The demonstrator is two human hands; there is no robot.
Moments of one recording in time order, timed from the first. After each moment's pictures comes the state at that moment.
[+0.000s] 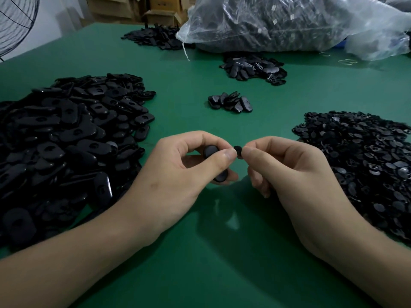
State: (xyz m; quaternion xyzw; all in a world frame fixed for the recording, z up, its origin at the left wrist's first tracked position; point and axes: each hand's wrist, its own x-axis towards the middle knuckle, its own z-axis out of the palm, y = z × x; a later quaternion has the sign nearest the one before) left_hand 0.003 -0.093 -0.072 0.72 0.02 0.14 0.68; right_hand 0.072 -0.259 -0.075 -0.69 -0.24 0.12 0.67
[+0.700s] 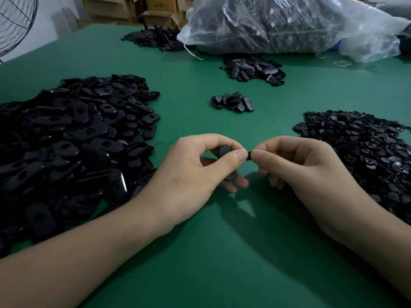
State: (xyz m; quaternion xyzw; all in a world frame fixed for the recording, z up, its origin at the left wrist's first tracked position) left_hand 0.004 -0.091 -0.074 0.74 0.00 0.09 0.67; right_hand 0.076 -0.270 -0.069 -0.74 -0.26 0.11 0.62
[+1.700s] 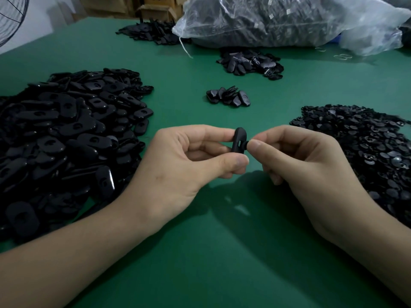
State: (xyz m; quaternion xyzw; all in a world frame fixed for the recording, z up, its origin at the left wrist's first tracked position) left_hand 0.002 -0.094 -0.073 0.69 -0.03 0.14 0.71; right_hand 0.074 -0.271 -0.072 -0.70 -0.27 0.07 0.66
